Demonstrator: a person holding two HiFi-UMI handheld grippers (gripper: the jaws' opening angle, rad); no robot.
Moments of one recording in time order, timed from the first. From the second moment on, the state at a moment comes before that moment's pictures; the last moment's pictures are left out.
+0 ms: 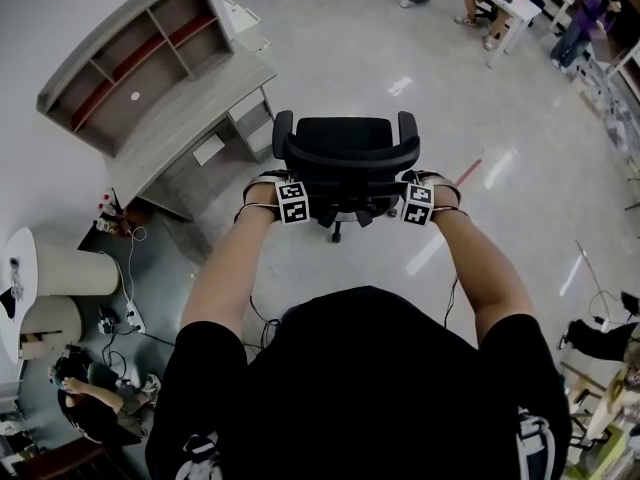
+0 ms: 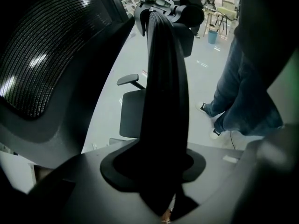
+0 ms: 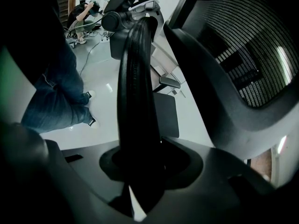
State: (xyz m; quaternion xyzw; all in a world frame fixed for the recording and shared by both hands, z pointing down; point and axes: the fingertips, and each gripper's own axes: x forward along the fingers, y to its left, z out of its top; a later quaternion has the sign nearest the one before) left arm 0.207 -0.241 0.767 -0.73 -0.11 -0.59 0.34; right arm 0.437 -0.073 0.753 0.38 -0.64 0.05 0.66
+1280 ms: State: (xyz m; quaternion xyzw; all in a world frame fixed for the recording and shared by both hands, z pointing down) left arm -0.106 -0.222 0.769 -0.73 0.04 -0.64 0.21; right arm 0.172 -0.163 0.757 0.23 -0.71 -0.08 0.66
